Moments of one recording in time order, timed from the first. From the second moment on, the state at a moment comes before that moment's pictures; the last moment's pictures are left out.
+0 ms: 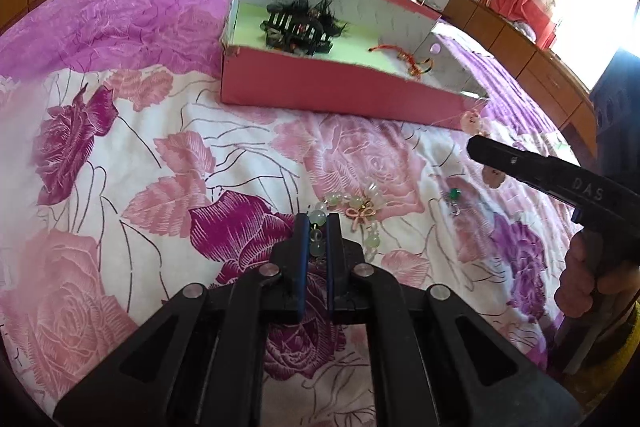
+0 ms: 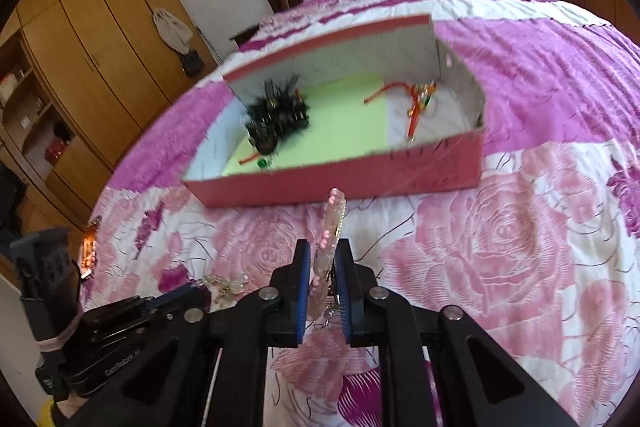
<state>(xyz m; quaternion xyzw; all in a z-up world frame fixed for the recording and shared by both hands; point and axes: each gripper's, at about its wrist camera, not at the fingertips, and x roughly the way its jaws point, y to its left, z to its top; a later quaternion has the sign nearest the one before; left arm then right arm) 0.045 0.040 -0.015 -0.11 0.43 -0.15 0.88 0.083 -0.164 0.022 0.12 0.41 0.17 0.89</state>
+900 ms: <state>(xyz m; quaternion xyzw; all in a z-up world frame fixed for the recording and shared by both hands) 0.065 0.022 0.093 -0.05 0.30 -0.17 0.94 0.051 -0.189 0.088 0.08 0.27 0.15 0.95</state>
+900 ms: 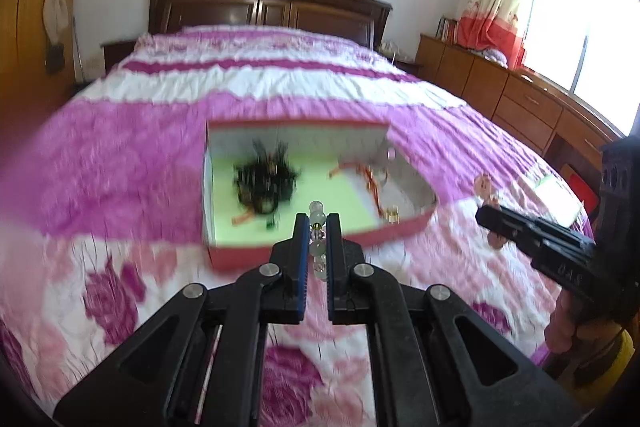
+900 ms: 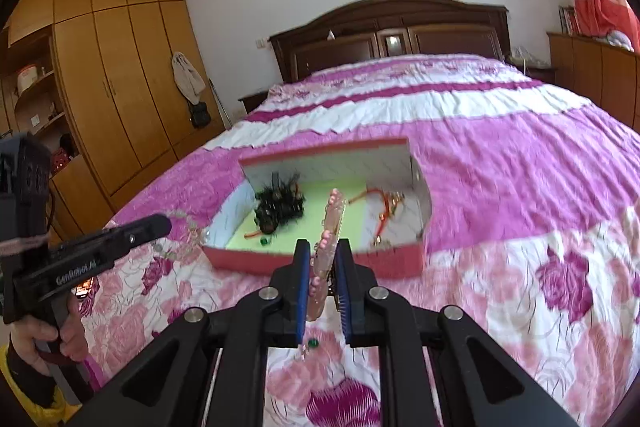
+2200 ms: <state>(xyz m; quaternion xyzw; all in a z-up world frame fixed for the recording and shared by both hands) 0.167 -0.012 0.037 -0.04 0.28 -0.10 0.95 0.176 -0.175 0.045 0.04 0.28 0.12 0.95</state>
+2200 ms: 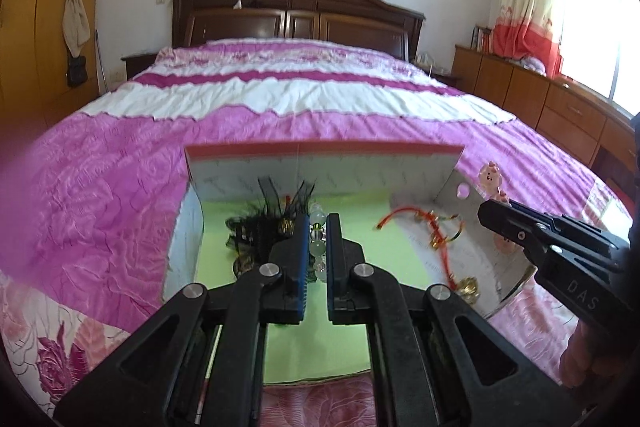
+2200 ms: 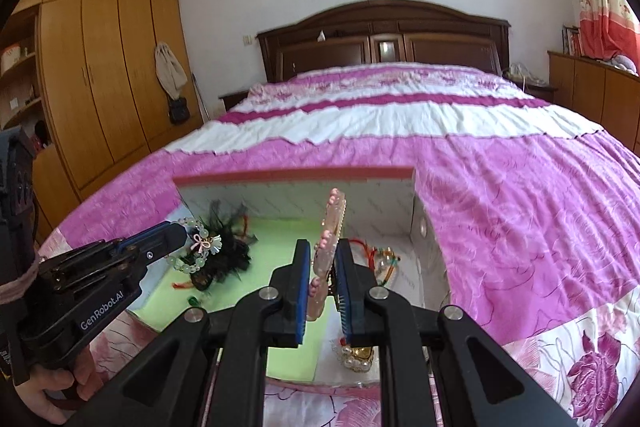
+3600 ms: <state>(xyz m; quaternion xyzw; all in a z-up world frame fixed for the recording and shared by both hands) 0.111 0.002 0.054 -0.06 0.27 -0.07 0.96 0.111 -0.177 0.067 0.07 0.24 0.12 0.96</state>
